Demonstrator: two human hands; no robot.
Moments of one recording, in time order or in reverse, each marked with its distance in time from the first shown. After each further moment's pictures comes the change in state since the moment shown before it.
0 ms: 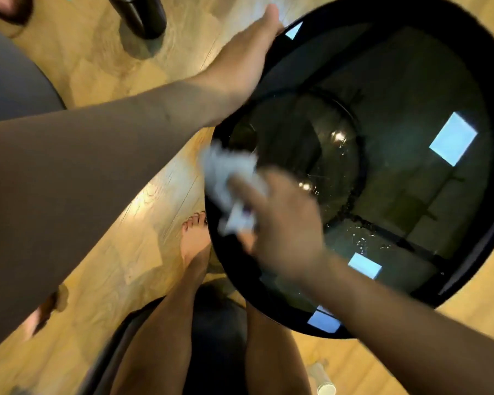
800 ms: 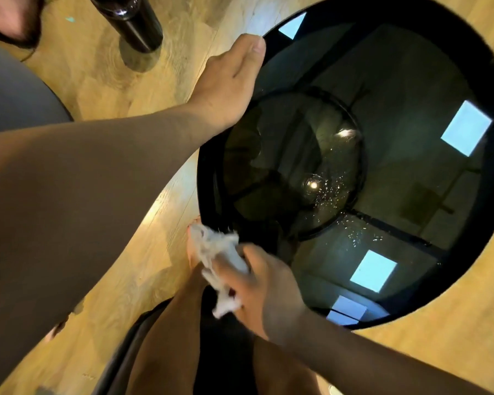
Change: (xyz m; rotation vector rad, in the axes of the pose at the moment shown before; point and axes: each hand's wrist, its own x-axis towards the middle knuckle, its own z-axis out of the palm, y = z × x) left_hand 0.001 -0.009 0.008 0.300 0.095 0.098; right_hand -0.071 -0.027 0.013 0.058 -0.110 -0.082
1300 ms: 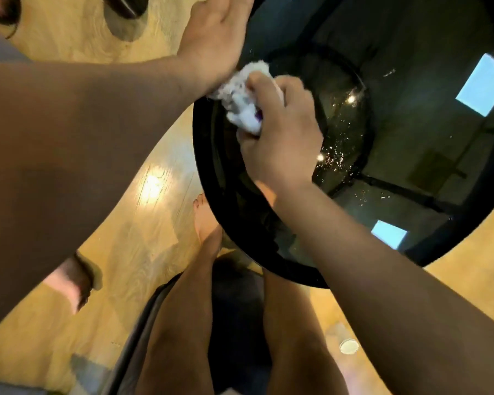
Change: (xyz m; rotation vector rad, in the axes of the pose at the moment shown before) left_hand -0.002 -0.004 0.006 0.010 0.051 -0.077; right_hand 0.100 0.035 -0.027 -0.101 0.411 0.473
